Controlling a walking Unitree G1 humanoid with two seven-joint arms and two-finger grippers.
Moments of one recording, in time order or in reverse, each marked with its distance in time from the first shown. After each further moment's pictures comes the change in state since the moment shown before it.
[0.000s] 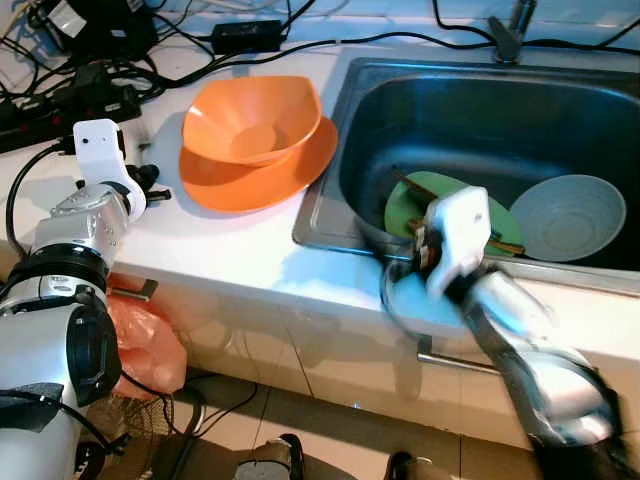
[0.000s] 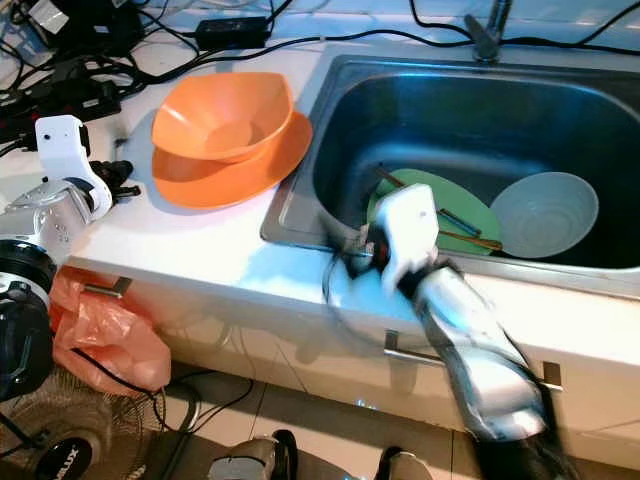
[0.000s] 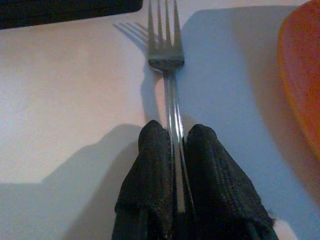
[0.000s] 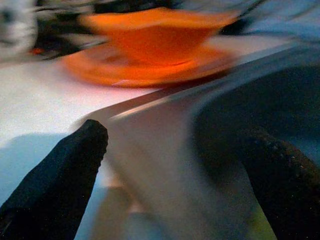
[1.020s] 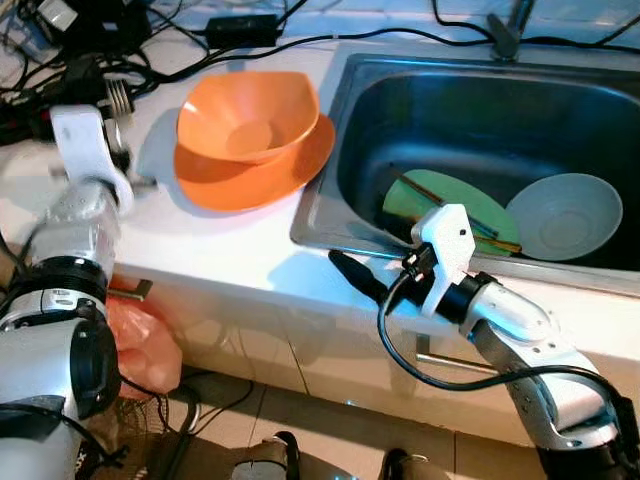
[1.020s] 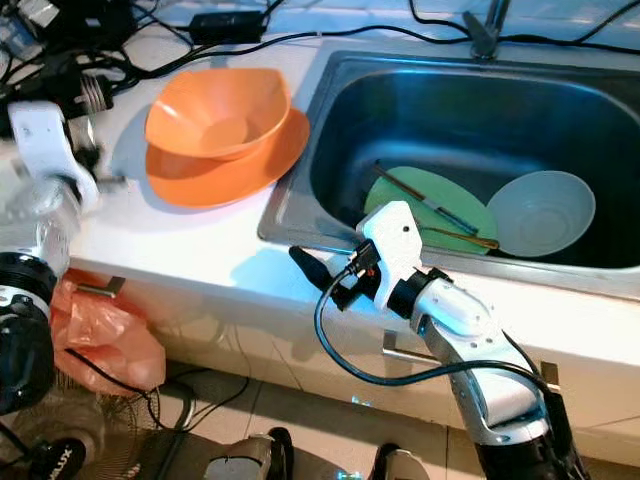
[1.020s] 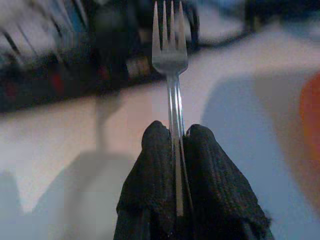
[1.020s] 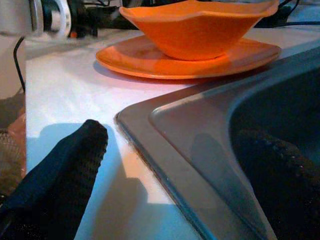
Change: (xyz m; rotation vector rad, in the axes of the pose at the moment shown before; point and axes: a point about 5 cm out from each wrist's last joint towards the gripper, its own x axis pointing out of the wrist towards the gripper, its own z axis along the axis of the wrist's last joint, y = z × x) left arm -0.007 0.005 0.026 0.122 -0.304 0.125; right arm 0.002 0.005 0.002 0.012 0.013 0.088
